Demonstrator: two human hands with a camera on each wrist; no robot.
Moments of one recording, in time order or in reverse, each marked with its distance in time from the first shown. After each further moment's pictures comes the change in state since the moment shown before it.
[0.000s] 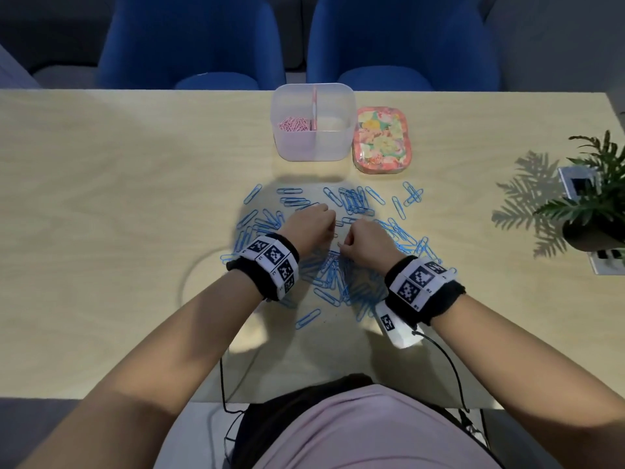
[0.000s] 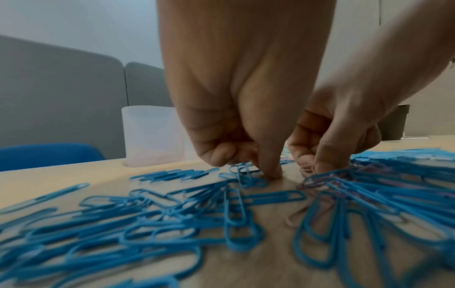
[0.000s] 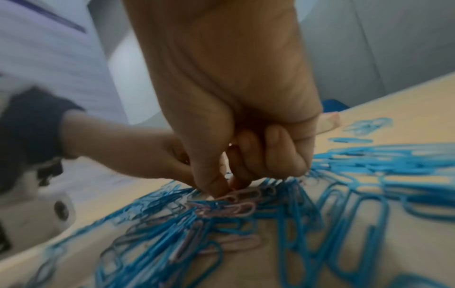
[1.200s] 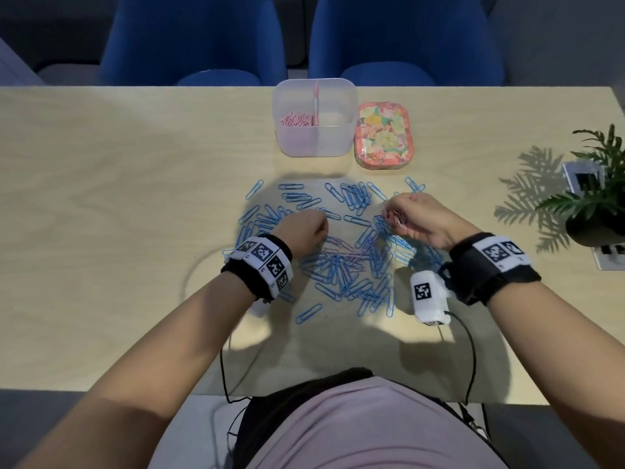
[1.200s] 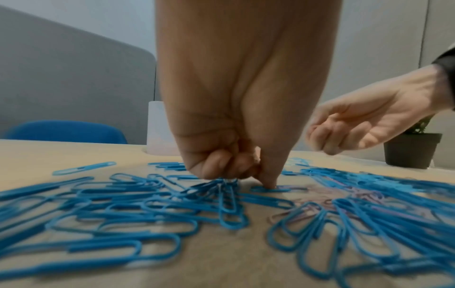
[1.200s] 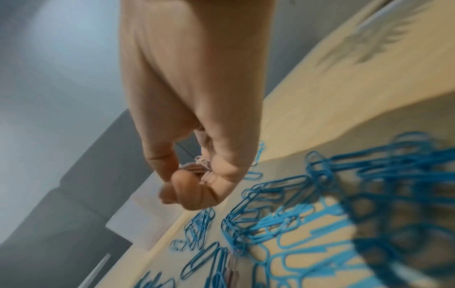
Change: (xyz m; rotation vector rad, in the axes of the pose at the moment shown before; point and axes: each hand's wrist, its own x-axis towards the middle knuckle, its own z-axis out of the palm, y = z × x) left_hand -0.017 -0.007 0.002 -0.232 -0.066 -0.107; right_hand -0.002 0.043 -0.065 1.143 -0.106 0.256
